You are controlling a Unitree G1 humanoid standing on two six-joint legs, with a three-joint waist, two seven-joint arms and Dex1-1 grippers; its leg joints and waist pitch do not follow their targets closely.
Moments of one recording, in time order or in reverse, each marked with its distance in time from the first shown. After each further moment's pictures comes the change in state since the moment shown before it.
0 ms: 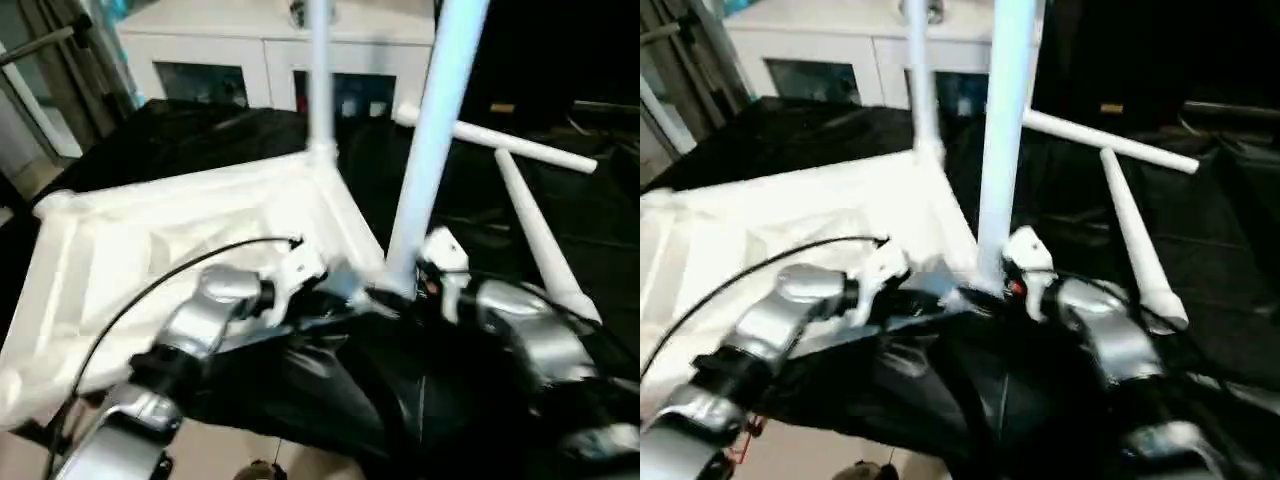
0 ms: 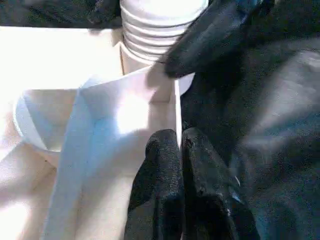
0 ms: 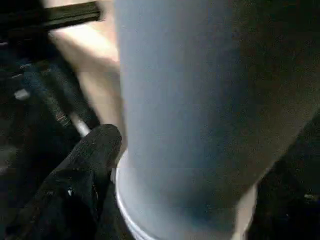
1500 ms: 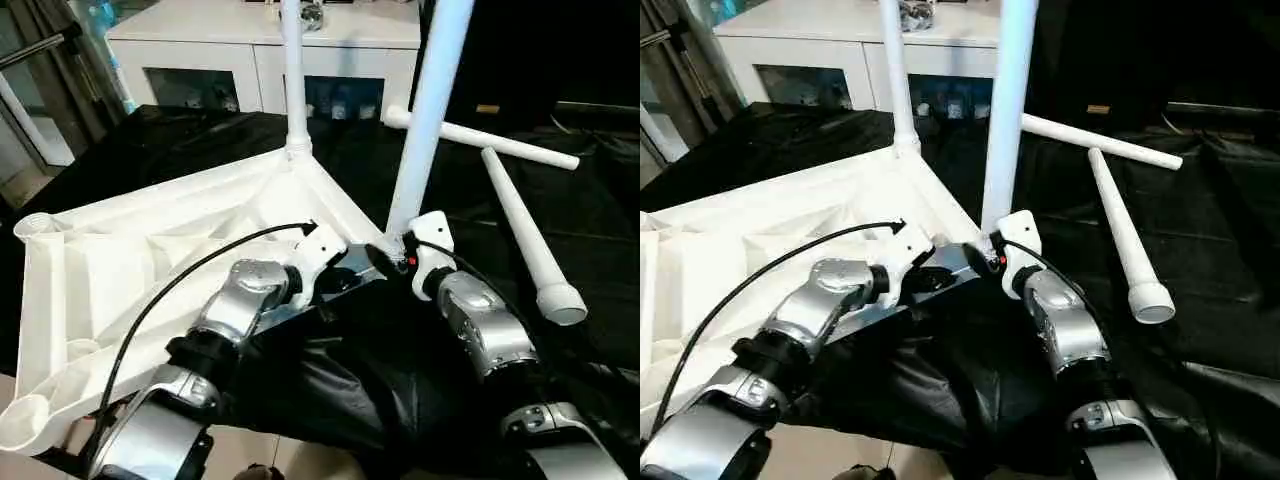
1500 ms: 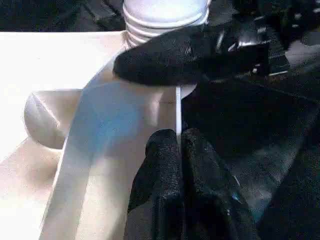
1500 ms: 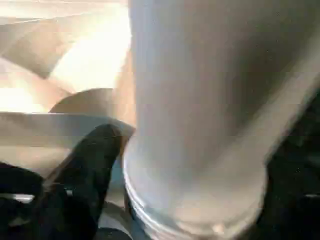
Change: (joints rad) left arm -0.086 -0.143 0.041 0.141 0.068 0.043 0.305; right arm -0.111 0.233 -0.086 0.233 -0.101 -0.025 -0.499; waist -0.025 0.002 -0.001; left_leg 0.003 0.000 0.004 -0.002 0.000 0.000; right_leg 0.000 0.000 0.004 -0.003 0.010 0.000
